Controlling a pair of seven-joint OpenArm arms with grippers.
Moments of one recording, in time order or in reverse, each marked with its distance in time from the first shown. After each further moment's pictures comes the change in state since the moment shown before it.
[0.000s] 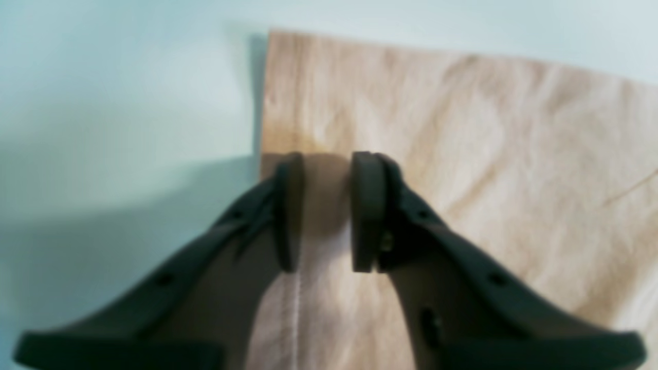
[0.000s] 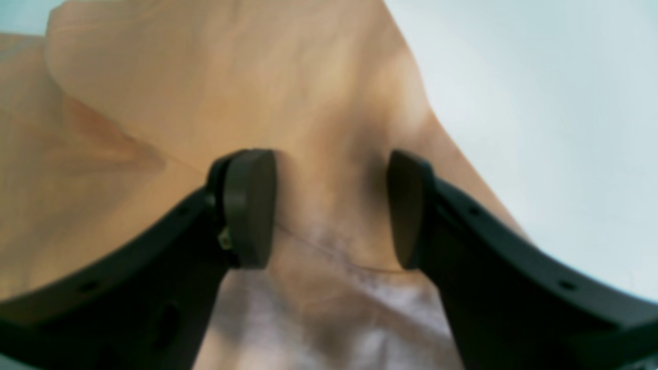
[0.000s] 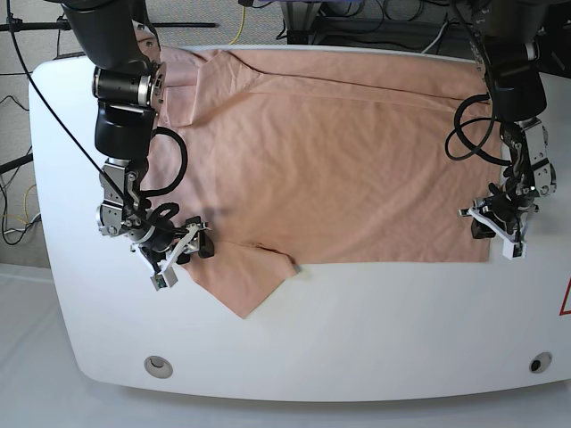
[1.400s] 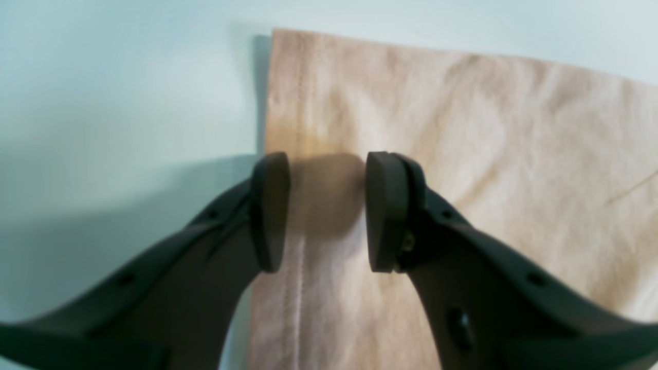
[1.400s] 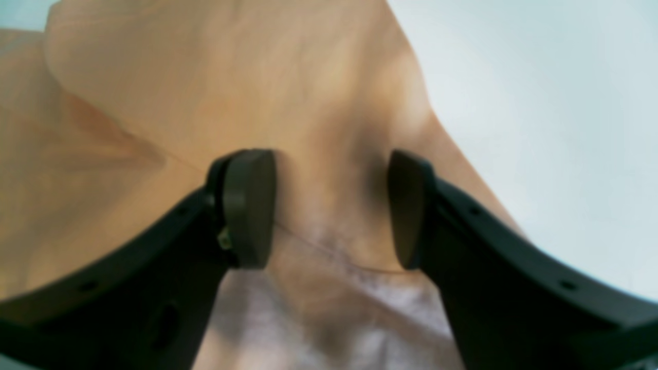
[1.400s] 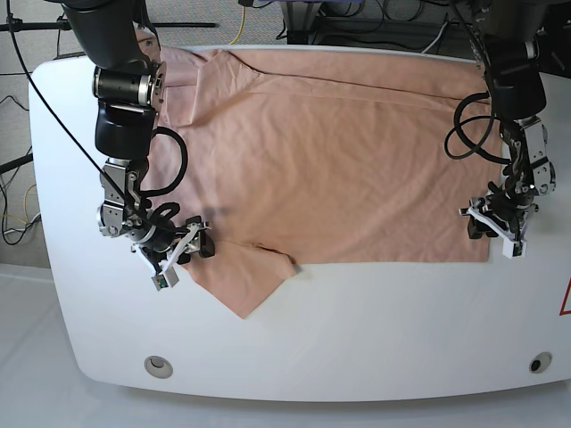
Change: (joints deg) left arm 0.7 0.1 0.2 0.4 0.0 0.0 -1.2; right arm -0.1 0.0 -0.4 0.4 -0.4 0.0 0.0
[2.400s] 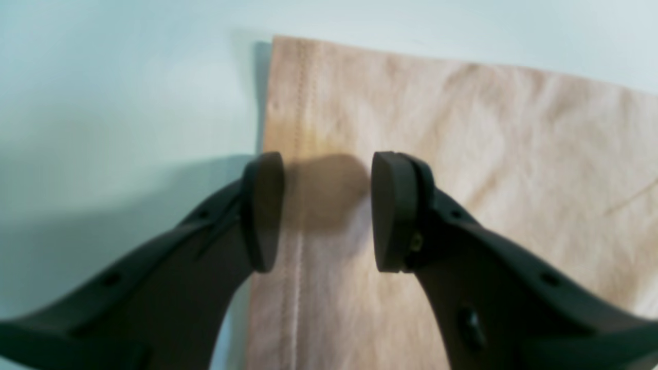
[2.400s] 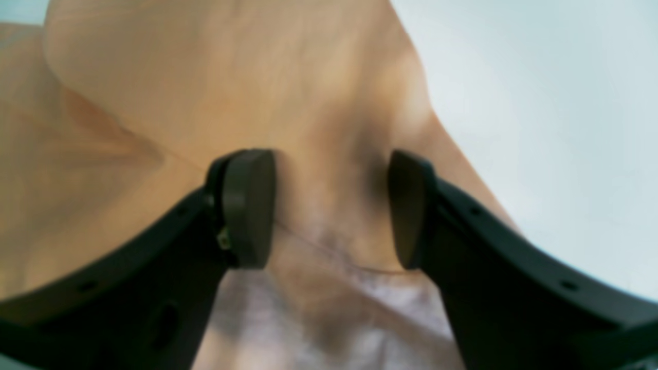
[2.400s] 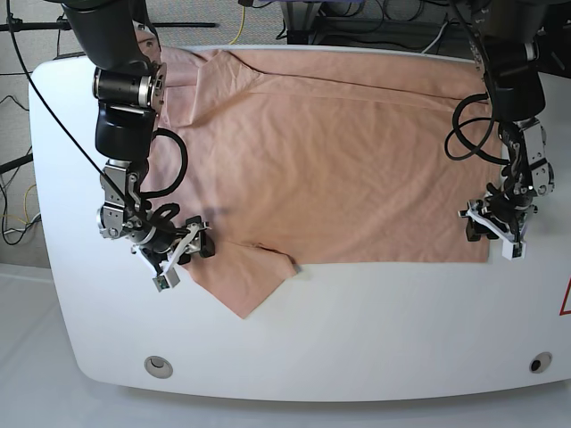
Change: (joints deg) left arm -0.7 0.3 0.1 -1.3 0.7 0.5 -1.5; right arm 0.5 -0.1 0.4 -0.2 -1.1 0.2 -0.6
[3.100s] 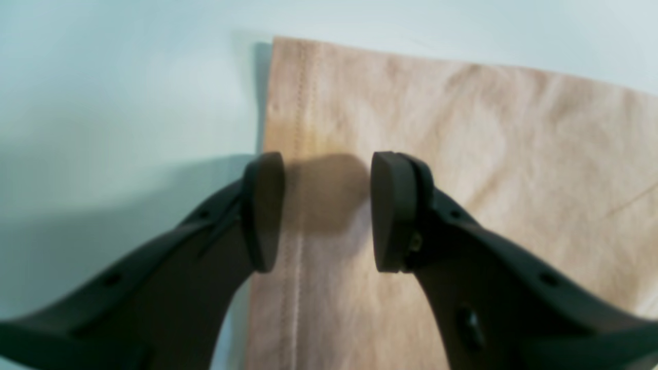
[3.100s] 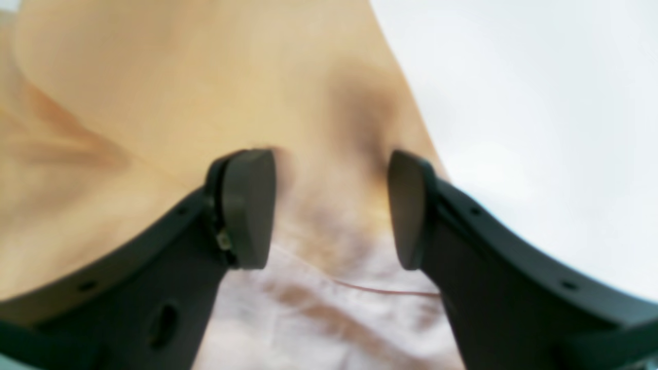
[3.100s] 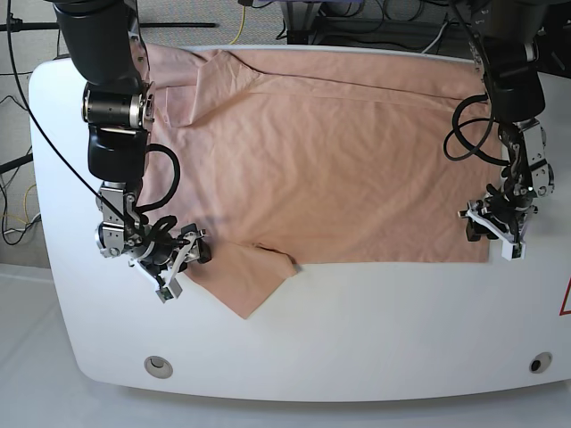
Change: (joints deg) left arm -0.1 0.0 0.0 0.2 0.1 0.2 0.7; right arm 6.6 2.2 -6.5 -8.1 -2.5 0.0 1.6
